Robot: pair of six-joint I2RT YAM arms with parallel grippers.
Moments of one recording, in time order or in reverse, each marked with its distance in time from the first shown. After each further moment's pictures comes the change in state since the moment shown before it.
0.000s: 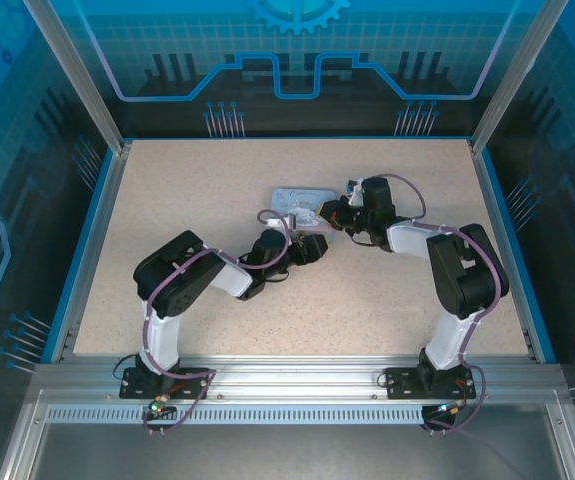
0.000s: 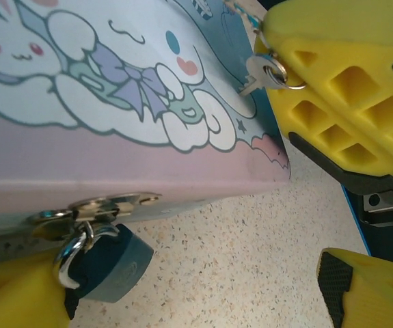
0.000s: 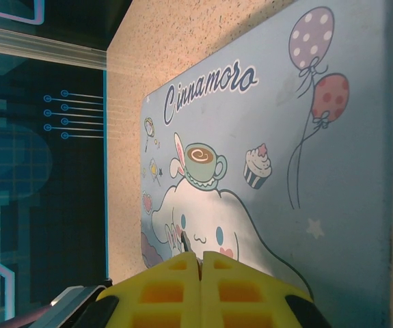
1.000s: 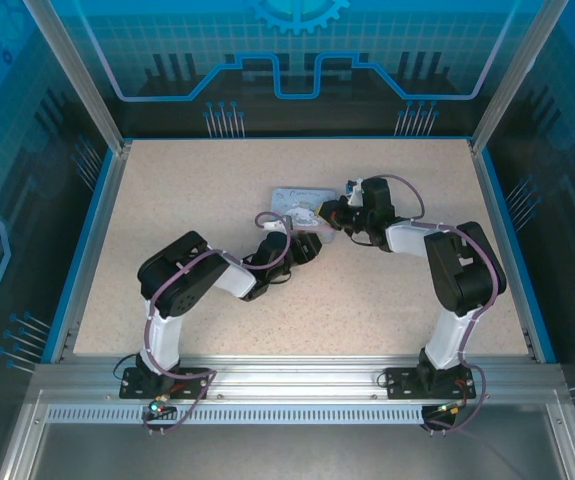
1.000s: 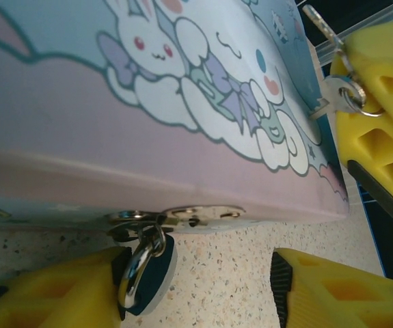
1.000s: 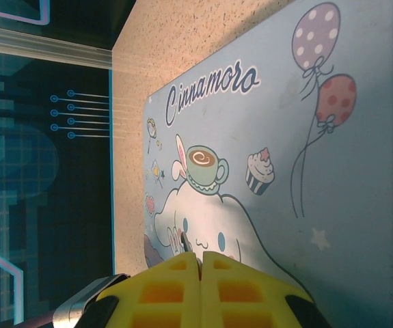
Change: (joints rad) left arm -0.018 0.019 0.022 -0.063 -0.148 -0.096; right arm -0.002 0.023 0.000 0.038 -0.020 0.021
